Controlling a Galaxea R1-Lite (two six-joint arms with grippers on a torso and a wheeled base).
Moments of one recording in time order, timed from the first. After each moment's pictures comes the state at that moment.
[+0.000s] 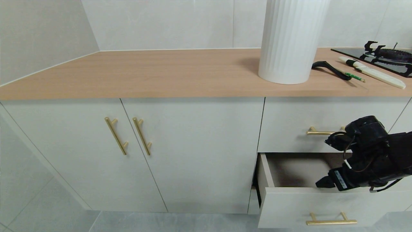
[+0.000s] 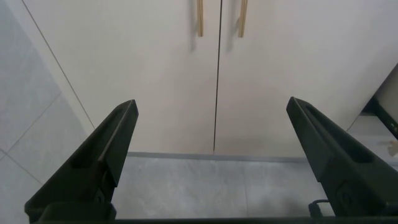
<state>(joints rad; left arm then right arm) 0.00 0.00 0.00 0.00 0.02 0.00 0.16 1.73 -0.90 0.26 -0.06 -0.05</state>
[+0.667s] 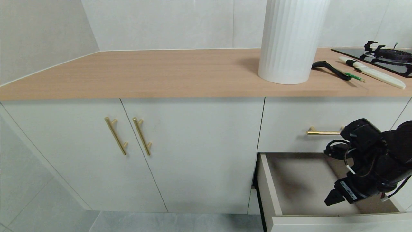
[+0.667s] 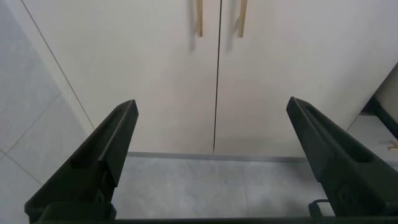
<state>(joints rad) 0.00 0.00 0.00 0.00 0.02 0.00 0.19 1.75 -0.99 0.52 -0.07 -0.08</state>
